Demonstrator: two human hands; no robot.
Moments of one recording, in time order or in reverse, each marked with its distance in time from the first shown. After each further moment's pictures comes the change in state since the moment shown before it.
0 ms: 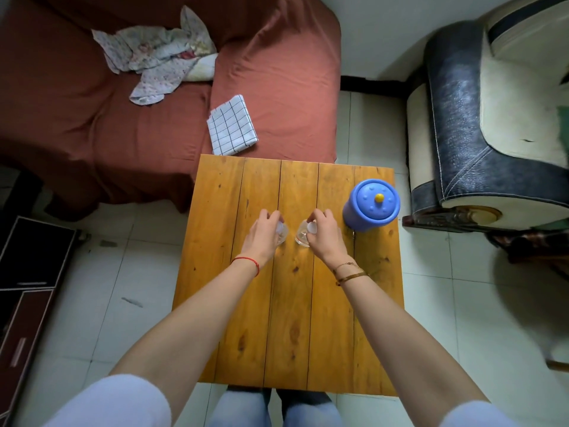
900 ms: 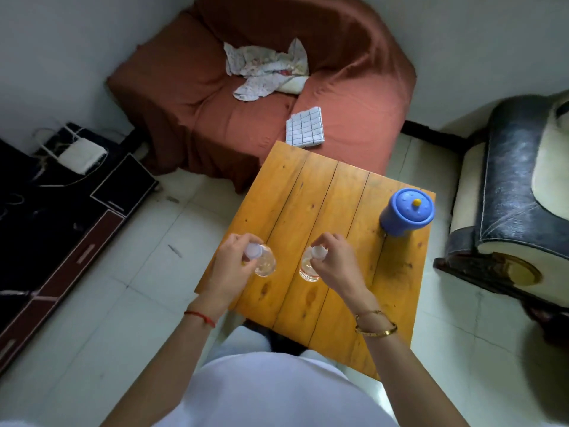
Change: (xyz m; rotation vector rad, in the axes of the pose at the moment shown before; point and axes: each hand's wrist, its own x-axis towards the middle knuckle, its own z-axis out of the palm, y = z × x) left_hand -0.310 -0.019 -0.052 -0.295 0.370 -0.227; right_hand -0.220 -0.049 -0.017 -0.009 -0.121 -0.293
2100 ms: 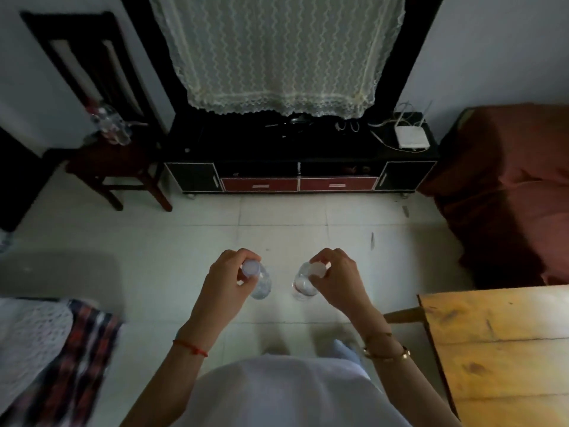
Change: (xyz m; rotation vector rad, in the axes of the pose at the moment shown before) left_hand -0.533 -0.256 -0.182 -0.119 0.843 -0.686; right_hand -0.335 -0.343 0.312 -0.159 -0.735 -0.835
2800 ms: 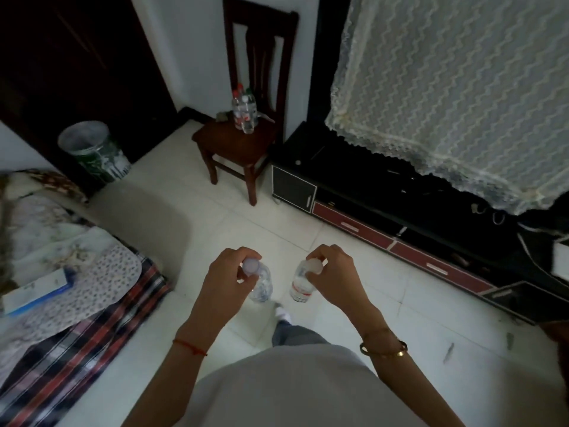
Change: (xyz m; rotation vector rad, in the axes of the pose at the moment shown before) left_hand 0.101 -0.157 -0.144 -0.053 0.415 -0.351; right_hand 0.219 -0.218 0.140 -0.137 -0.354 -0.394
